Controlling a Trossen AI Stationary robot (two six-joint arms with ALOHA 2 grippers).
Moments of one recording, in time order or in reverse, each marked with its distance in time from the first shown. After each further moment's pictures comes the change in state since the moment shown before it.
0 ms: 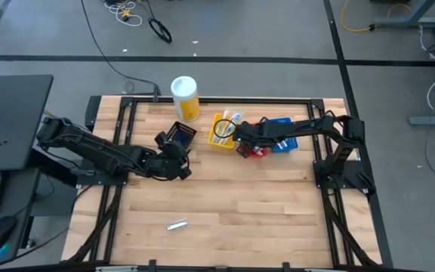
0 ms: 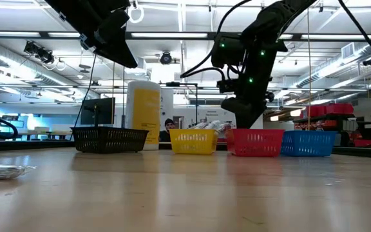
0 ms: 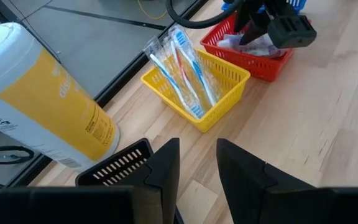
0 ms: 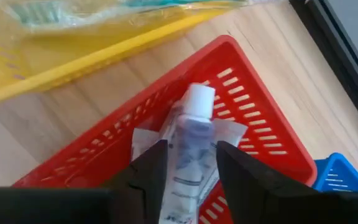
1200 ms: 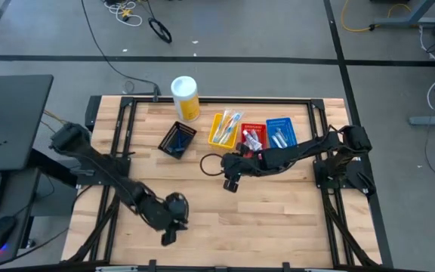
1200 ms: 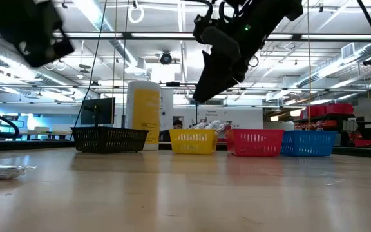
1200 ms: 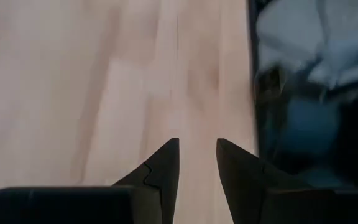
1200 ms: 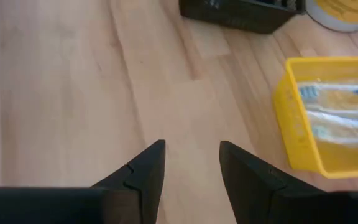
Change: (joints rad) left arm -0.398 0.210 0.001 0.316 0.642 -0.351; right arm 0.341 -0.019 0.056 0.309 -0.134 -0.086
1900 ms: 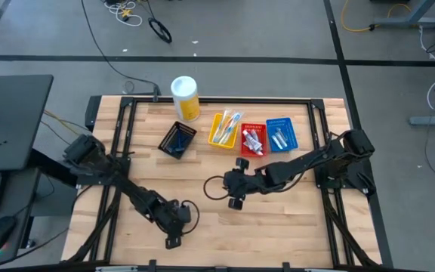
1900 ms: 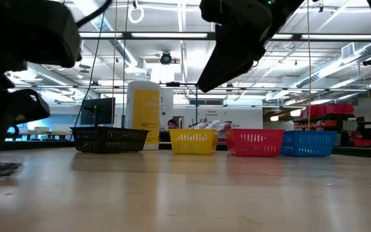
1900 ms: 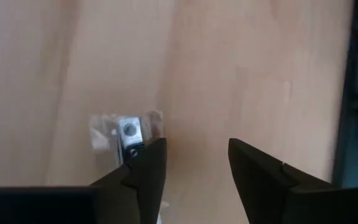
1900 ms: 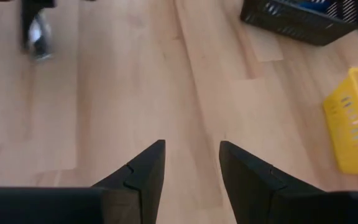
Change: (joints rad) left arm 0.002 0.254 0.021 -0.044 0.181 -0.089; right arm 0.163 0.000 0.000 0.019 0.027 0.019
